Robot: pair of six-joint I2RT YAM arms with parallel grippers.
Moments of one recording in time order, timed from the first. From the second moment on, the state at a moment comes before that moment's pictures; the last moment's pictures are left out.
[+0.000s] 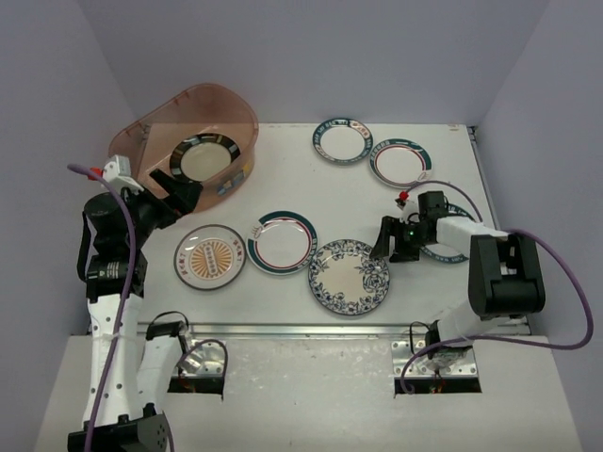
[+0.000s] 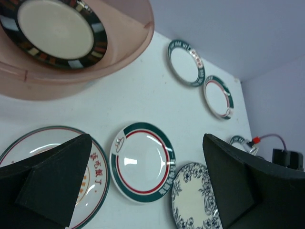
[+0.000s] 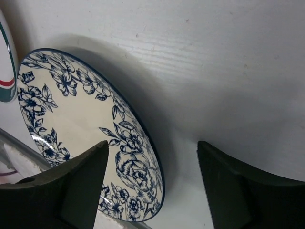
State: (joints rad) left arm 0.22 0.68 0.86 -0.41 0.37 -0.58; right arm 0.01 1.58 0.71 -0.35 -0.51 0.12
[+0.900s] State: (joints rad) left arm 0.03 0.80 0.86 -0.51 0.32 -0.45; right arm -0.02 1.55 0.79 -0.52 -0.61 0.02
